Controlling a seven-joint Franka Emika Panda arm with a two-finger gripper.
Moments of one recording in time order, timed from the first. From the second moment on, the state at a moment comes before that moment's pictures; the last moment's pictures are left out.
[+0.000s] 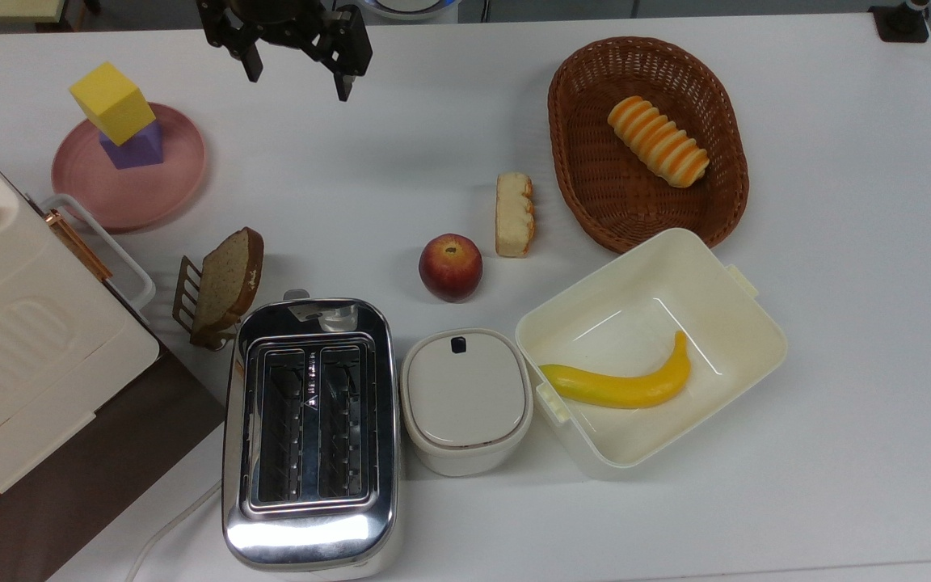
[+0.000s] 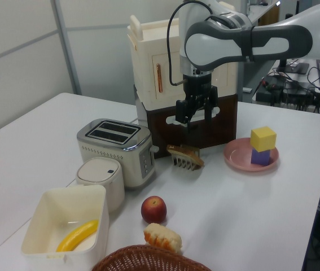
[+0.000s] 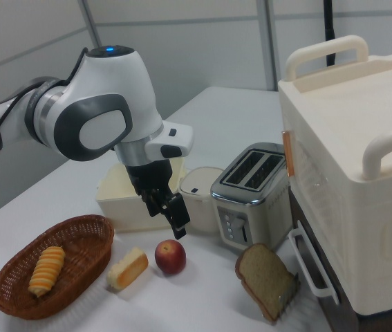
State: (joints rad) arm 0.05 0.05 -0.17 -1.68 0.01 1.74 0.12
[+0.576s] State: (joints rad) arm 0.04 0.11 -0.17 -1.59 0.01 1.69 0.14
